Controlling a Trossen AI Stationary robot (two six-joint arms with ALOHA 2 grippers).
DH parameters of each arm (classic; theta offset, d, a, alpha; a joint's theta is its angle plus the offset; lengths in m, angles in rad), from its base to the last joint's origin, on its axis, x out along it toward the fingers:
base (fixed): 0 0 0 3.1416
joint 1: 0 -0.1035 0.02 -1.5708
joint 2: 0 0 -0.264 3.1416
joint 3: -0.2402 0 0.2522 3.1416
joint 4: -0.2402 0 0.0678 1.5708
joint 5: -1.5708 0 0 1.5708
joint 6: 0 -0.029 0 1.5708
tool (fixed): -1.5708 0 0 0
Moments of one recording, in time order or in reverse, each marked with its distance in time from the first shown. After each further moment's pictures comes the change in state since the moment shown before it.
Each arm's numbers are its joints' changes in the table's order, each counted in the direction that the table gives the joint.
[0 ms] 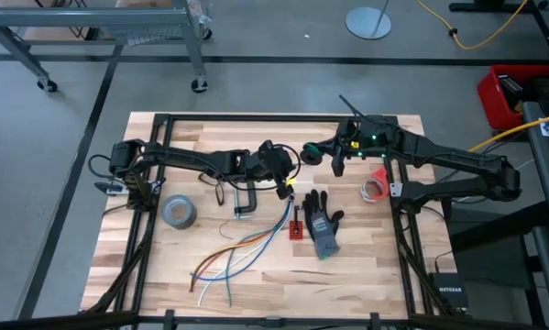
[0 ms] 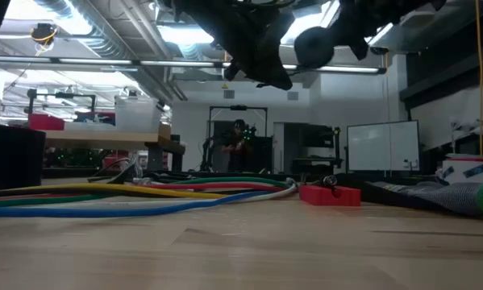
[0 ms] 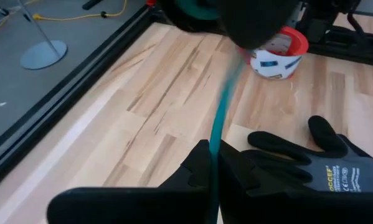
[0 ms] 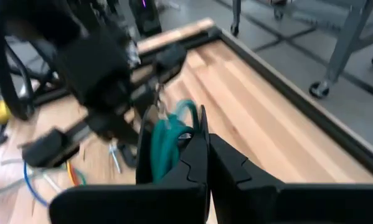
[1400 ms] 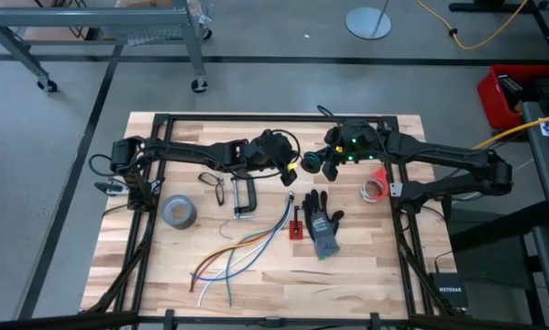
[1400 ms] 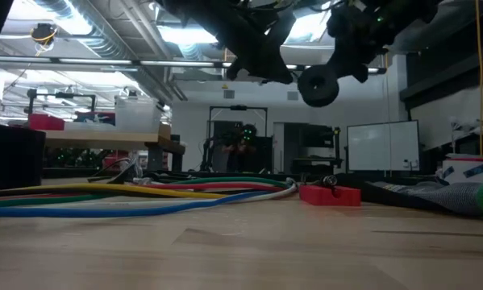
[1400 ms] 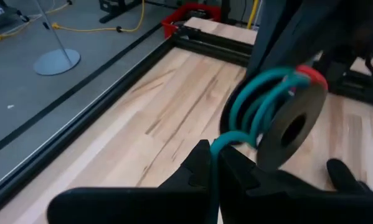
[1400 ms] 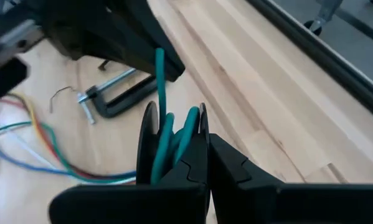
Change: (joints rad) left arm -0.077 0.001 -0.016 0.080 0.005 0.014; right arm -0.001 -0.116 -0.001 -0.129 0.008 -0.001
